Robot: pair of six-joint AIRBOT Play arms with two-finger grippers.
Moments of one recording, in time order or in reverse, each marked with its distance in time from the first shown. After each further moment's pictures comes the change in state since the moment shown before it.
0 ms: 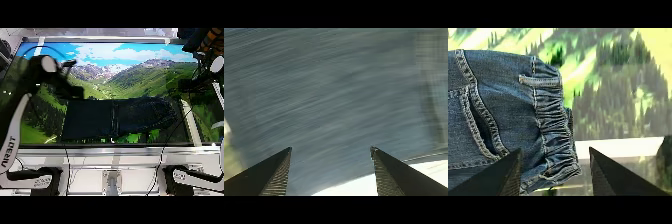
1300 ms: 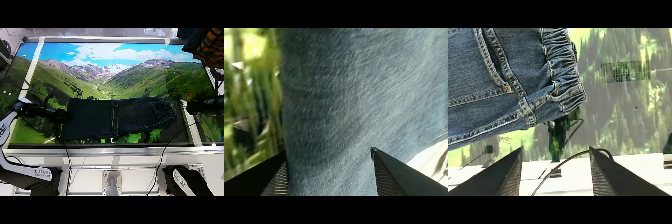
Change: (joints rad) left arm 0.514 -0.221 -0.512 -0.480 0.168 0.679; right arm 0.000 0.522 -0.348 0.017 0.059 0.041
